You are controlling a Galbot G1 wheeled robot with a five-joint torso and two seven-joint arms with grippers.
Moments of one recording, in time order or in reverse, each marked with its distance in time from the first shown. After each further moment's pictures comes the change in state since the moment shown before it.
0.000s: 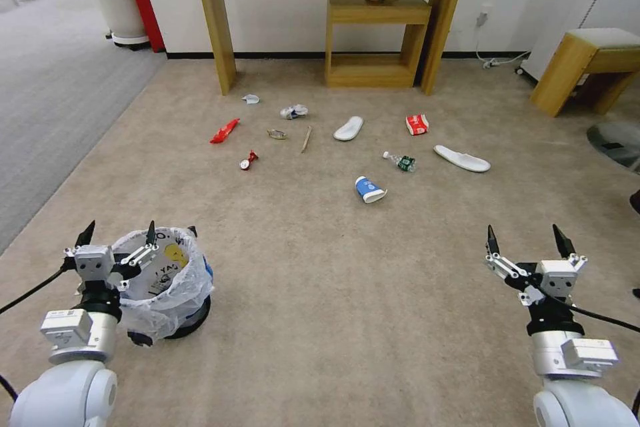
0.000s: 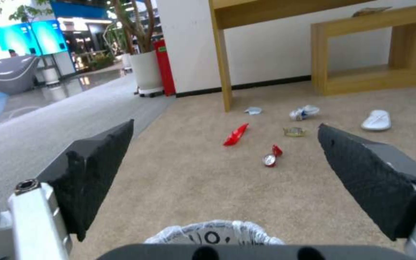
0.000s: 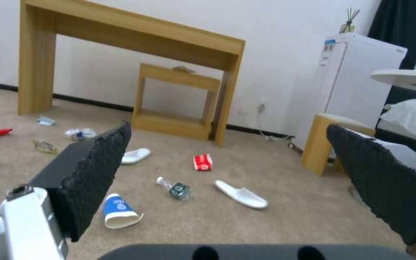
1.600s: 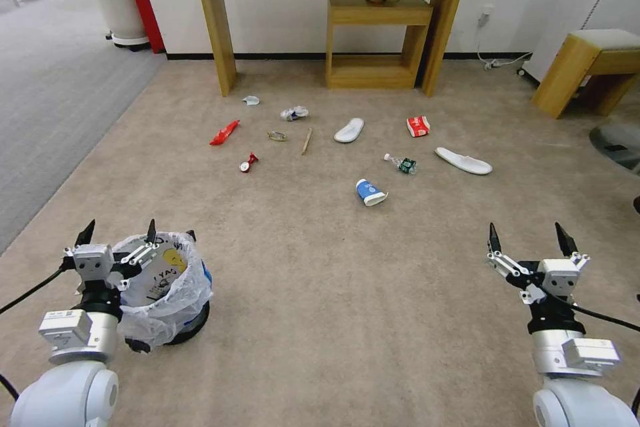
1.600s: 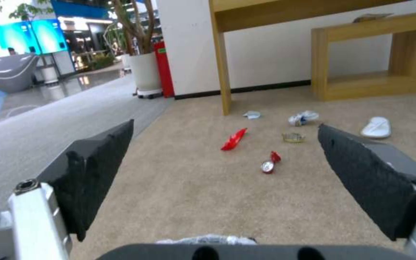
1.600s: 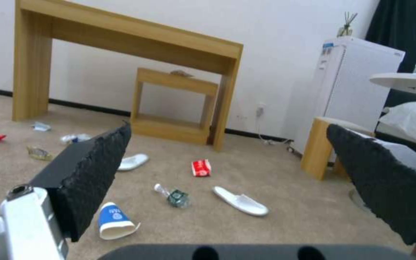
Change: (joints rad) left arm 0.002 -0.009 0.000 -0.013 -0.011 0.002 -0.001; right arm 0.005 0.005 0.003 -0.002 -0.001 0.010 0.004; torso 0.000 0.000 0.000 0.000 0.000
